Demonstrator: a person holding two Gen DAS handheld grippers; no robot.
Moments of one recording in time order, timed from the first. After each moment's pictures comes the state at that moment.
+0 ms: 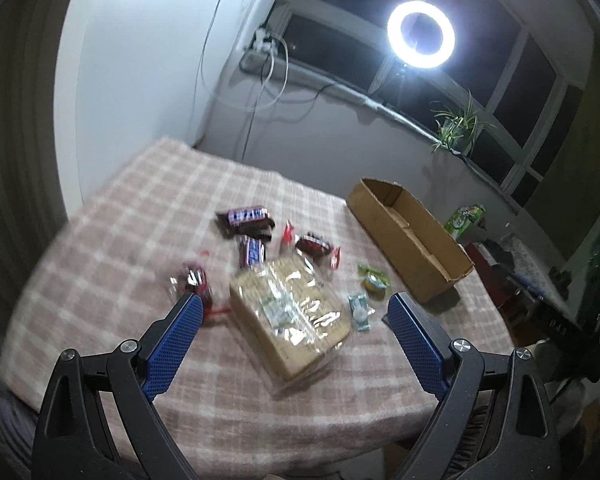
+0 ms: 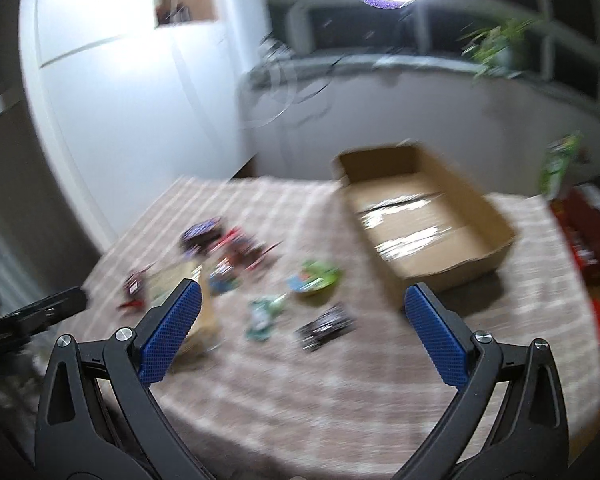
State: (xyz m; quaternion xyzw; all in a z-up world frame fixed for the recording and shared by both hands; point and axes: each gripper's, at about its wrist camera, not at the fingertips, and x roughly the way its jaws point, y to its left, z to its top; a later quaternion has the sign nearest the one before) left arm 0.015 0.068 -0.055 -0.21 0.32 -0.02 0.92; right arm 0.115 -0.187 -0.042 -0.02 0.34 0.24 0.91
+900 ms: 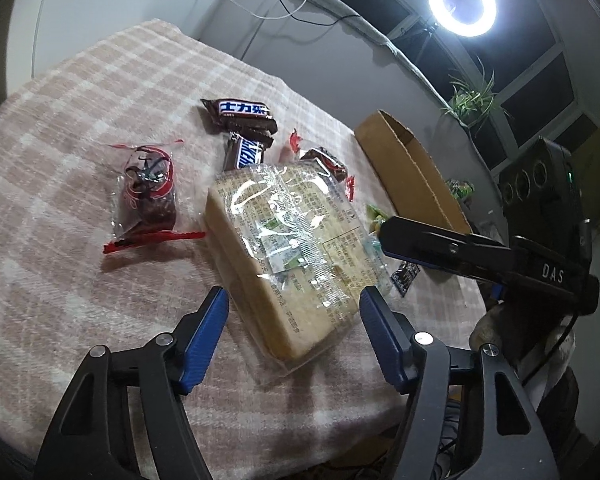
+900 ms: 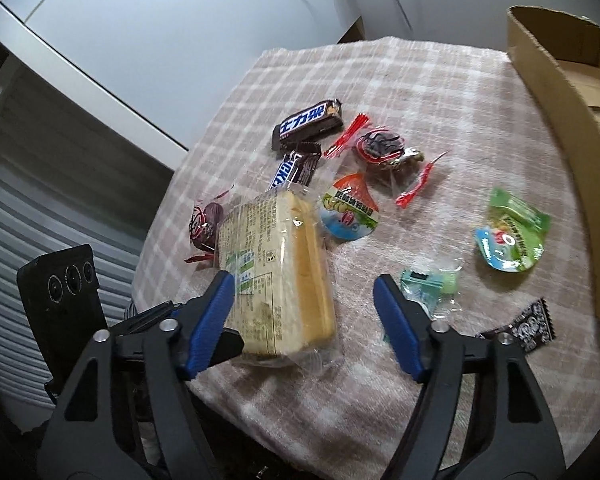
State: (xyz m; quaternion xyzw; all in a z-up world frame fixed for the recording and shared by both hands) left arm 0.055 0.072 -0.131 -0.31 0.41 -0.08 0.85; right arm 0.195 -0.079 -0.121 0.01 0.56 0.41 0.72
